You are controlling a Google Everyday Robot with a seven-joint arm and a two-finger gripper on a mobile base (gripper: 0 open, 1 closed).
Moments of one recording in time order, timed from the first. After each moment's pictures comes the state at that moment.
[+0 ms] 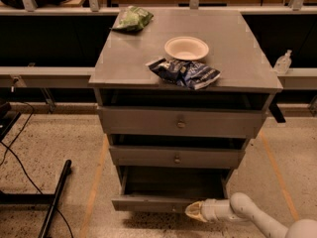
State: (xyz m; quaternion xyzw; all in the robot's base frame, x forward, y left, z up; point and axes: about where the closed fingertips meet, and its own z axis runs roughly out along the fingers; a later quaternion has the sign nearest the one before) arm 0.504 -0.155 0.176 -0.56 0.69 0.27 0.36
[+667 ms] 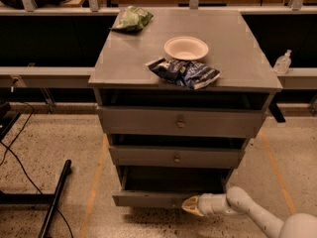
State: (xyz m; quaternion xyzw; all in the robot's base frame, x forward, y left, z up) arm 0.525 -0.141 0.189 -0.57 0.68 0.27 0.37
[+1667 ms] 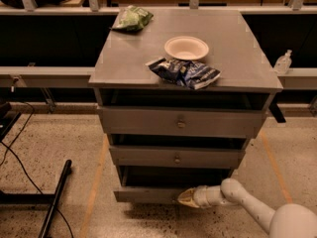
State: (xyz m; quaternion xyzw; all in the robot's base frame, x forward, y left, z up) arm 0.562 -0.123 0.202 -0.58 0.68 0.26 0.37
